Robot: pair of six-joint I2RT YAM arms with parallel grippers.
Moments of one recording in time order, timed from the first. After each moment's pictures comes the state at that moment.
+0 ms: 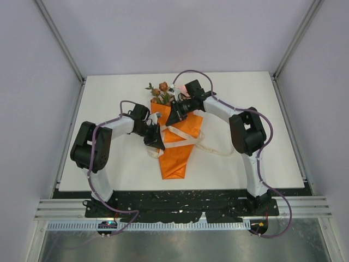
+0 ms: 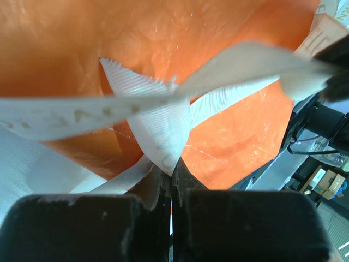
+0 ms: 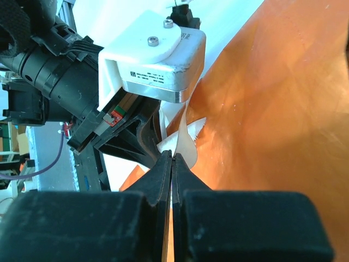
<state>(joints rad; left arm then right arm) -0.35 1.84 1.07 -0.45 0.68 -0.30 0.50 2.19 1.72 -0.43 -0.95 0.07</state>
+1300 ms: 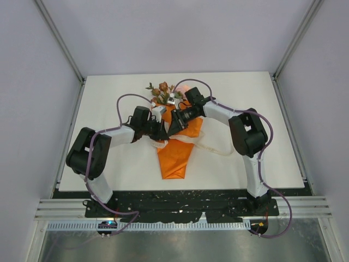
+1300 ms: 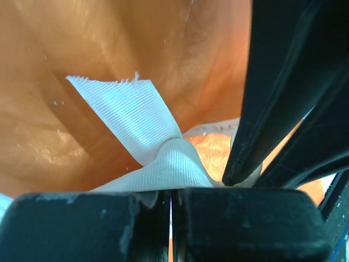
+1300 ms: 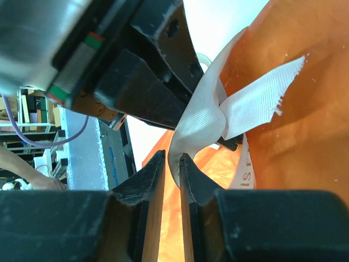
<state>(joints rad) -0.41 1.75 0.89 0.07 0.55 -0.17 0.52 2.15 1.59 -0.47 -1.07 0.04</state>
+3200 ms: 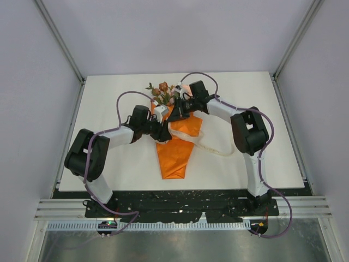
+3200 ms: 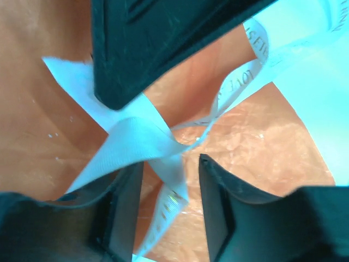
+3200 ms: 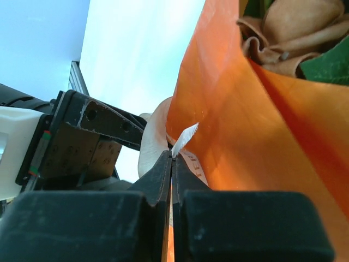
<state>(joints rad) -0.41 1.73 0.89 0.15 0.60 0.02 0.46 2.17 1.62 -0.24 -0.87 0.39</state>
